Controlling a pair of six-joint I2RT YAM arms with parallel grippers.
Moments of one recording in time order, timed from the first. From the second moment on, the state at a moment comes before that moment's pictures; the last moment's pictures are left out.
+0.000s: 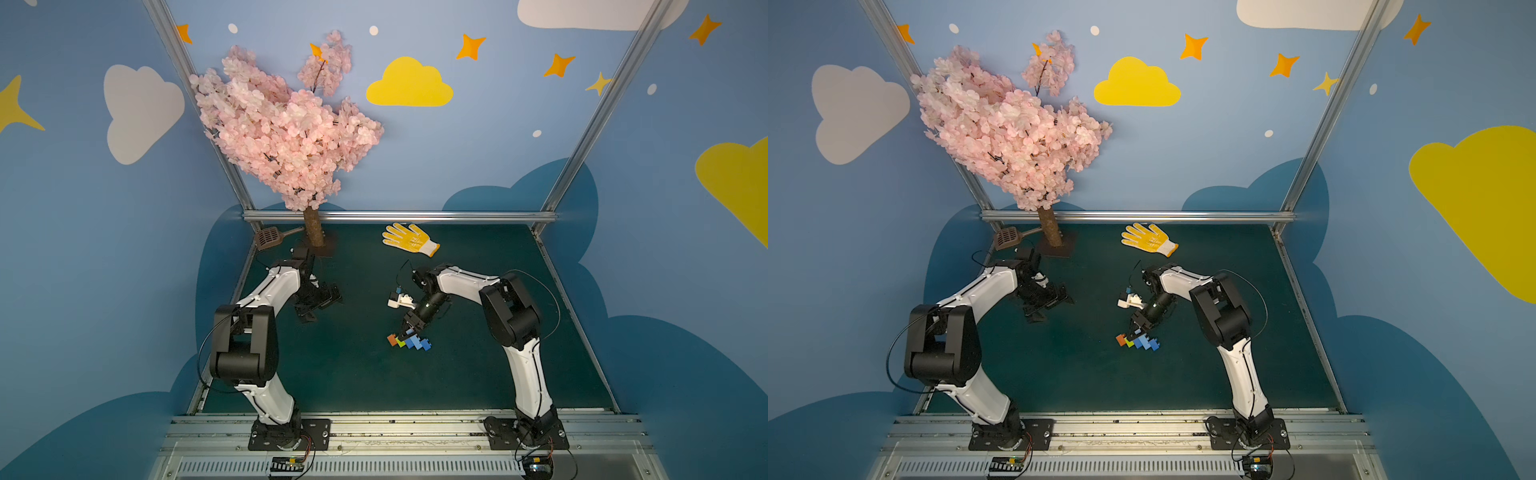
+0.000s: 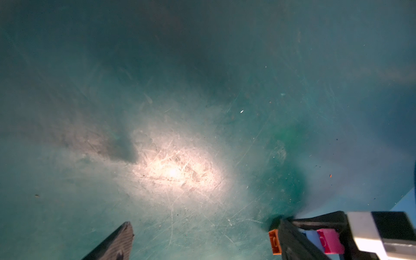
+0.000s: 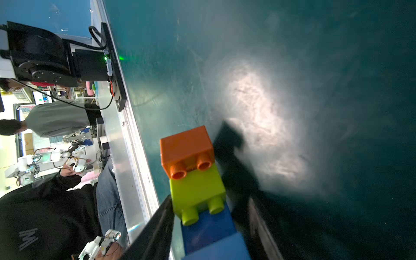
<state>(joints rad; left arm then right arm) -0.03 1.71 1.20 -0.93 0.32 -0.50 0.61 2.22 1.56 -1.03 -0.85 -0.39</state>
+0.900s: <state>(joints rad) -0.03 1.72 1.20 -0.93 0.31 -0.50 0.59 2.12 1.60 -0.80 -0.53 -0.12</state>
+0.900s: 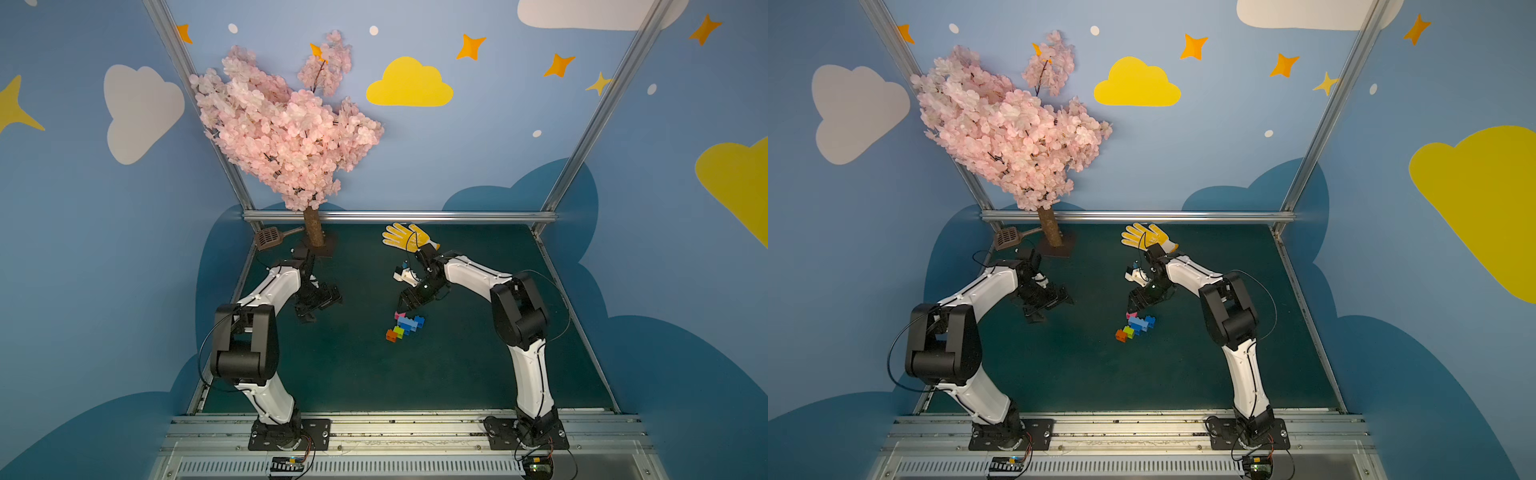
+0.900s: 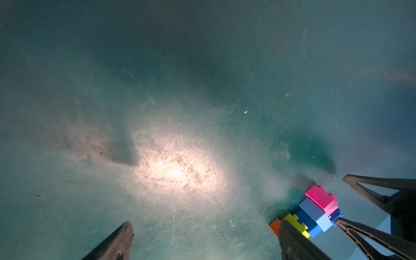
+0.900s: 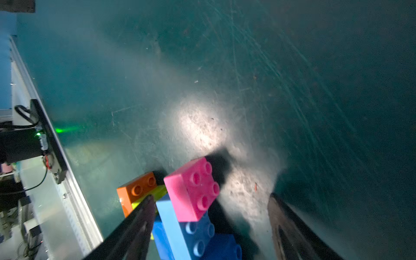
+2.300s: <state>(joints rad) -0.03 1.72 1.20 -0.93 0.29 -0.50 0.68 2.00 1.38 -0.81 -0.27 0.07</state>
